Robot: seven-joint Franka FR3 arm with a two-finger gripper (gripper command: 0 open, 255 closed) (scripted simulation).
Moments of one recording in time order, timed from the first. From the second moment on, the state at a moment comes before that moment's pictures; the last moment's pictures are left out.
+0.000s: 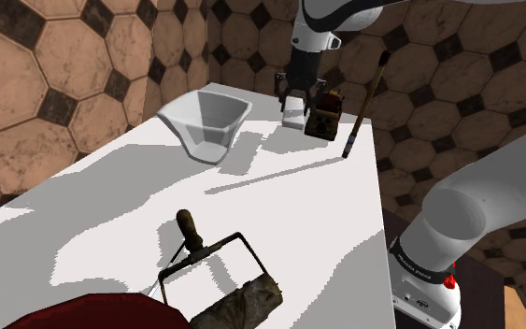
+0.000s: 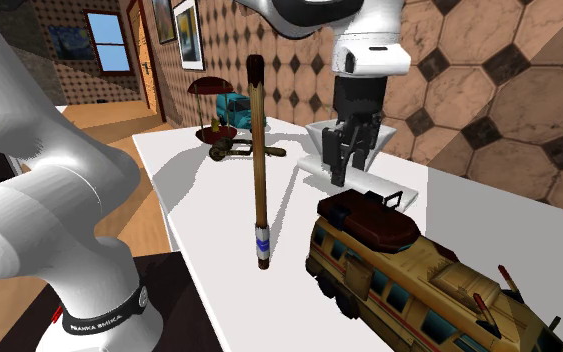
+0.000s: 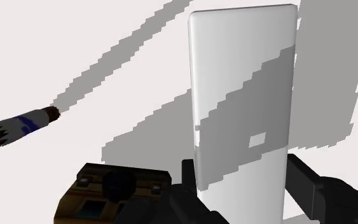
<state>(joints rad) -0.31 -0.36 0.24 -2.27 0.11 1.92 0.87</state>
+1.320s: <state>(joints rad) -0.32 -0.36 0.23 -2.00 0.10 1.66 0.88</state>
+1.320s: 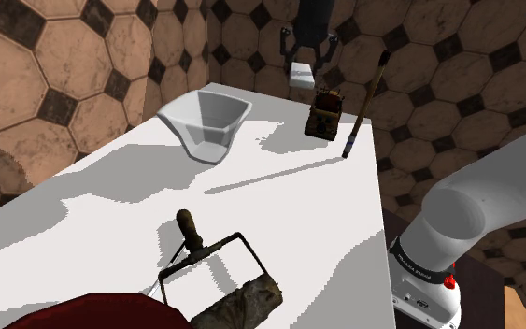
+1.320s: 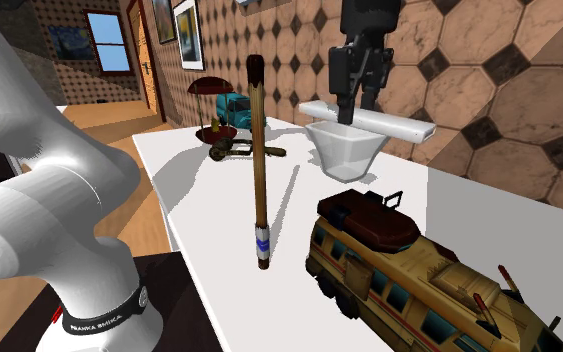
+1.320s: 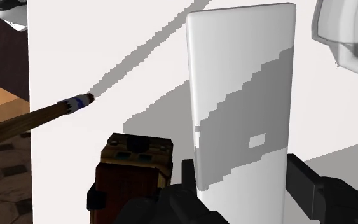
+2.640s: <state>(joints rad) -0.32 -0.27 0.23 -1.63 0.08 1.38 0.91</state>
